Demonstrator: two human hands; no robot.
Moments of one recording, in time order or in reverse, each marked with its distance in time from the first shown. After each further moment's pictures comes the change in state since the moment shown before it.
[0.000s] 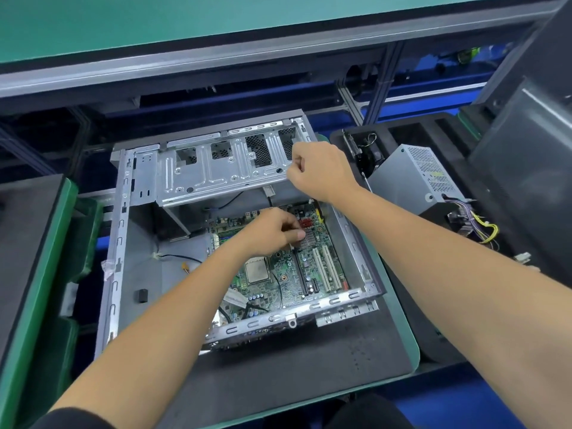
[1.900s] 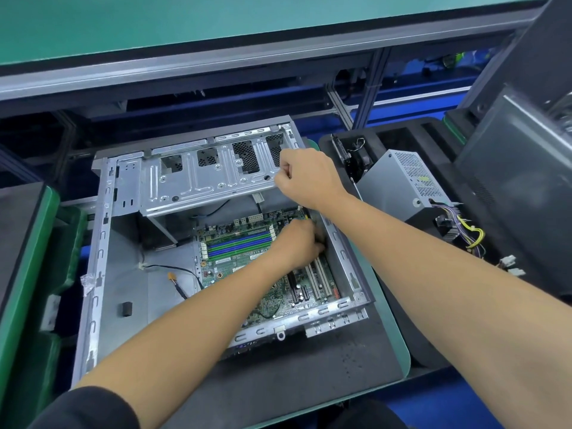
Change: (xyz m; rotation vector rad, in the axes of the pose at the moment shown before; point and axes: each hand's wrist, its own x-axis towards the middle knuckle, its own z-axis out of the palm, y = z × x) left_hand 0.030 0.049 0.048 0.190 0.050 -0.092; right_hand 0.000 0.000 -0.002 0.009 -0.007 0.003
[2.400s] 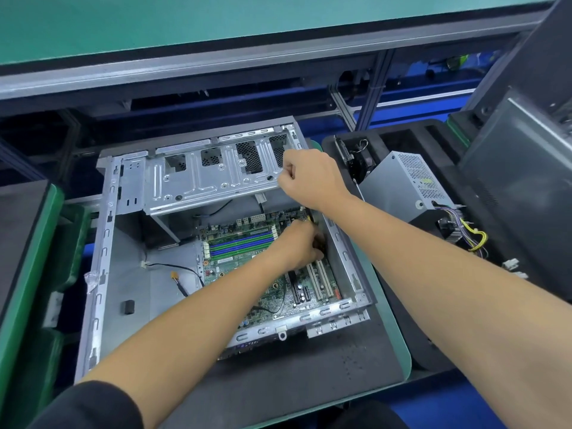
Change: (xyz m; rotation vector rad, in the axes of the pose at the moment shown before) left_hand -0.001 -0.009 -0.001 -0.033 -0.048 0.069; right_hand 0.000 -0.001 -0.001 0.002 -0.008 0.005
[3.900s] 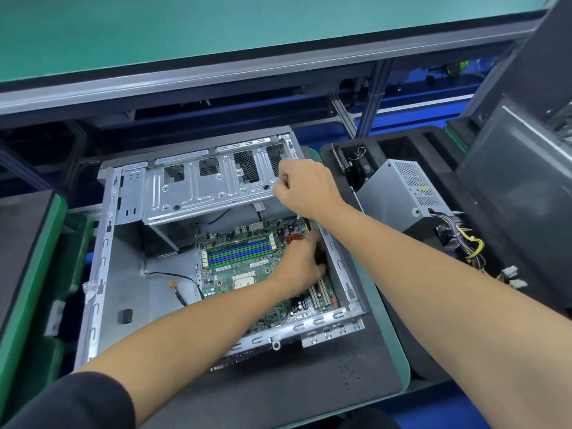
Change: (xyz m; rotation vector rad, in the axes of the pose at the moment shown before) left_hand -0.001 -0.005 0.039 -0.102 0.221 0.035; right_hand 0.001 -0.001 -0.001 -0.017 -0.014 0.001
